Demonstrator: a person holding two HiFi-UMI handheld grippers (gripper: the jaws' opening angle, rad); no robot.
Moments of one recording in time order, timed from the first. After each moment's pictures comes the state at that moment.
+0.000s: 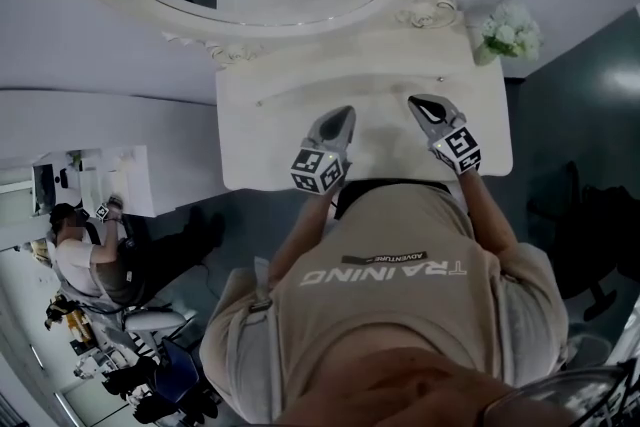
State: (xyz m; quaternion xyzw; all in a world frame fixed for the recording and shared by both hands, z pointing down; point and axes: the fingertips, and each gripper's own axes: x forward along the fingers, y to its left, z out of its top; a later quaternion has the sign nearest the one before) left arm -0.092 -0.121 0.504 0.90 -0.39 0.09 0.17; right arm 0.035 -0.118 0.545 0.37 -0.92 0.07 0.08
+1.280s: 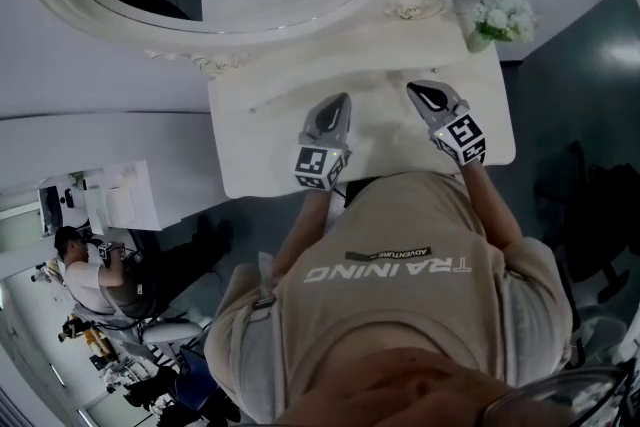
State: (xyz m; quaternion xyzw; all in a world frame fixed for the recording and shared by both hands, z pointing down) left arm -0.075 -0.147 0.493 0.91 -0.39 0.11 0.05; right arm 0.053 -0.135 0.531 0.41 -0.91 0.09 0.07
